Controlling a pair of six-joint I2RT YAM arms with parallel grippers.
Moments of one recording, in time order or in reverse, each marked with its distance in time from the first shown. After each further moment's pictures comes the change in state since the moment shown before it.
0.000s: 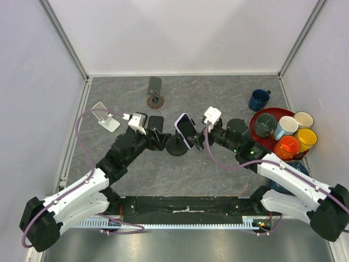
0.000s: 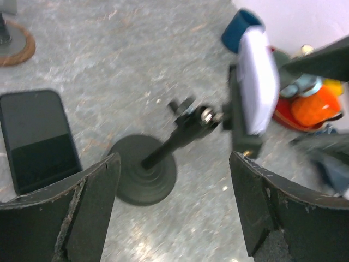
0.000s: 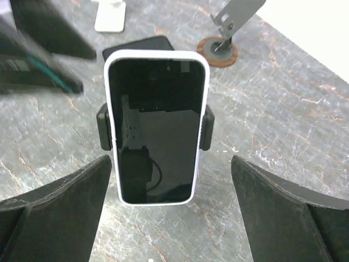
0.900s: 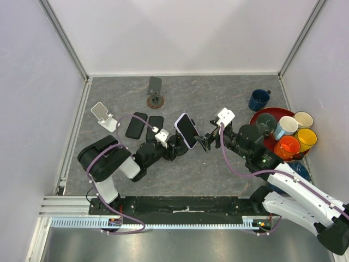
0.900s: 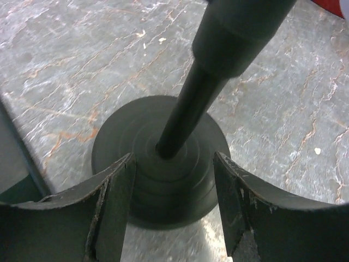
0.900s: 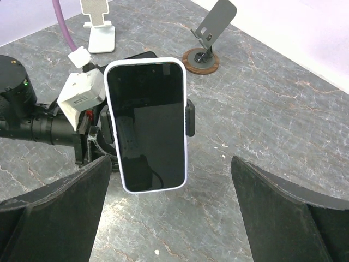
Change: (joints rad) left arm -0.040 0.897 -0.250 1.072 0.109 0.307; right arm 0.000 -0.205 -0.028 -0.077 0.085 0.081
